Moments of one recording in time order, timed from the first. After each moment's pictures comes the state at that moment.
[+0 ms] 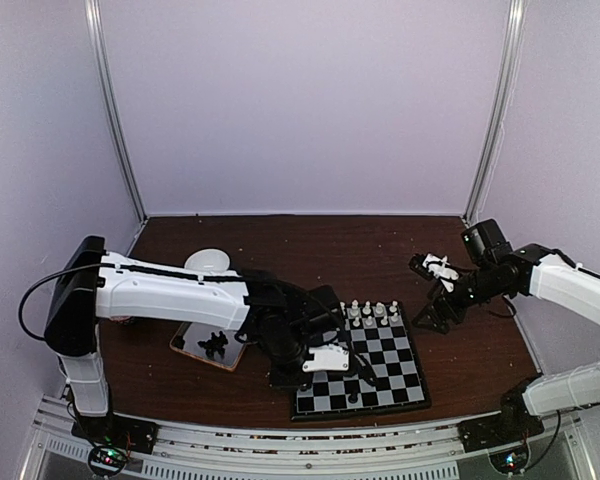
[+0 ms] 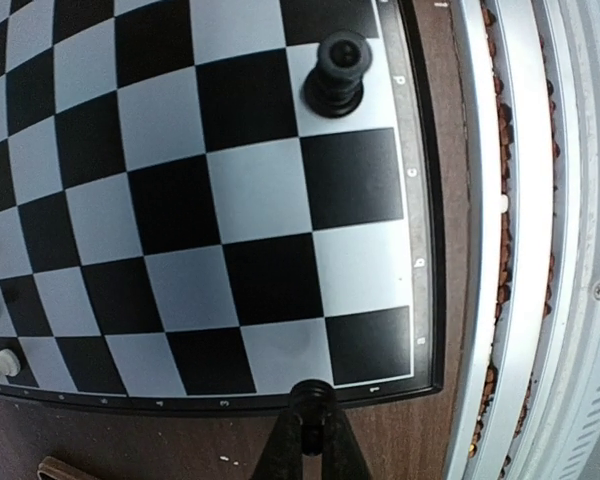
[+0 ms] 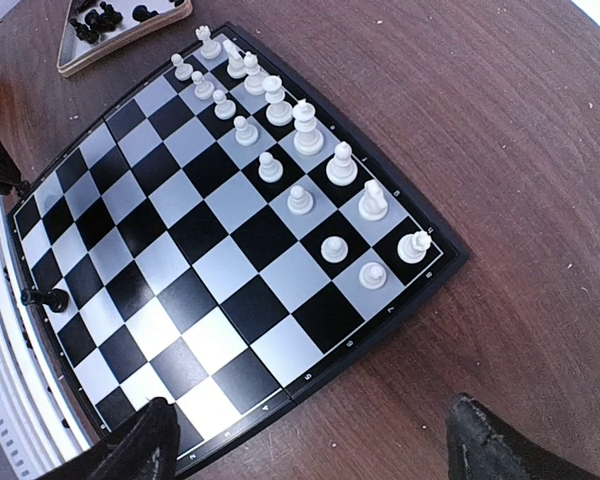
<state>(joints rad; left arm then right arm) -1.25 1.93 1.48 -0.89 0.08 0.40 0.36 1.16 0.82 -0.66 -0.40 -0.44</state>
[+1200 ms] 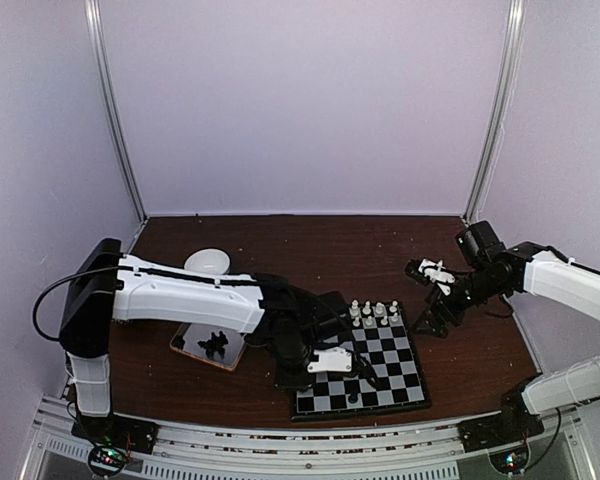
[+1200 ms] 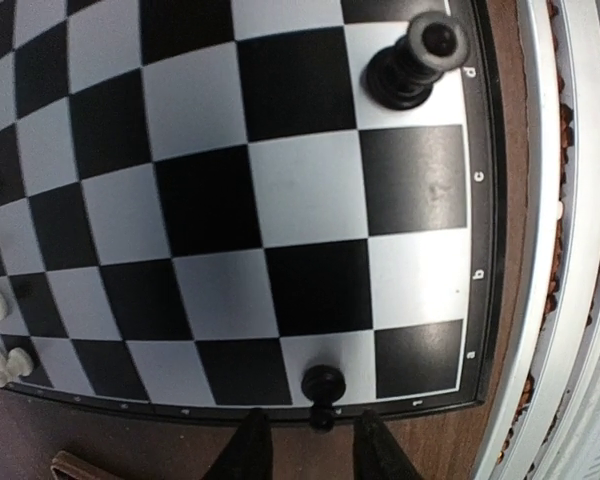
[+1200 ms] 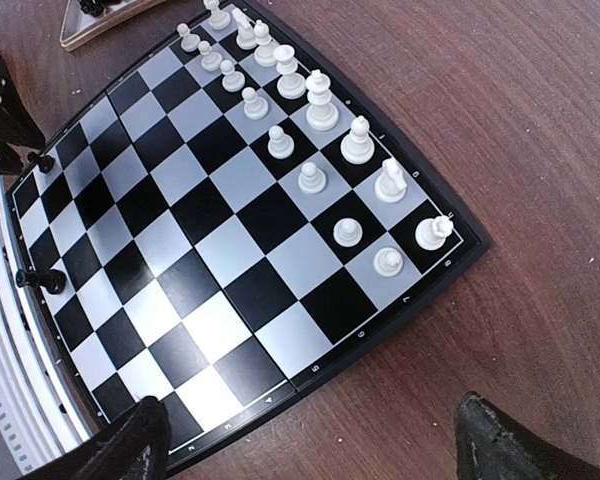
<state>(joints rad) -1.26 2.01 1.53 -0.92 0.02 0.39 0.37 1.21 0.83 -0.69 -0.41 -0.48</state>
